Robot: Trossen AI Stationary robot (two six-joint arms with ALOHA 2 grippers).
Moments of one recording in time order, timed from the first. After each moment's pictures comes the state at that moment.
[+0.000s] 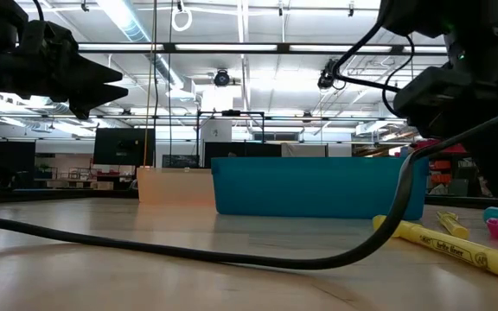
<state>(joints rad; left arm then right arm) 0.24 0.02 0.01 0.05 -0.01 -0.20 0.36 1.56 0.85 -0.71 -0.23 1.78</state>
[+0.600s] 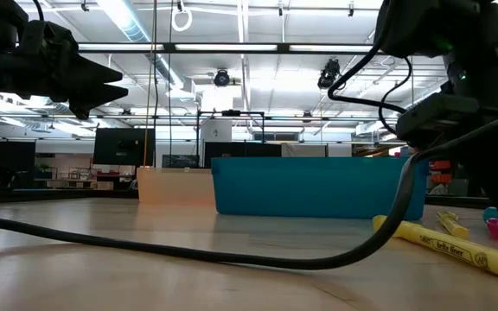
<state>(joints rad) 0.24 0.02 0.01 0.05 -0.01 -0.20 0.38 1.65 0.85 -0.65 -0.25 1.75</state>
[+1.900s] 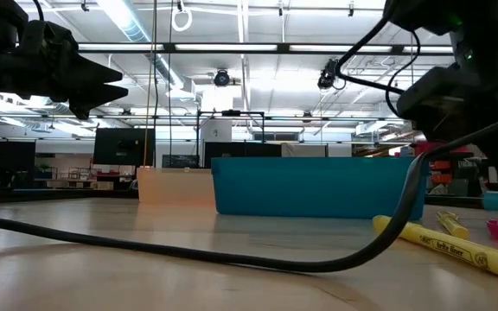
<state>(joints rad) 0.24 0.02 0.01 0.05 -0.01 -0.20 0.40 1.59 0.86 -0.65 -0.23 1.84</state>
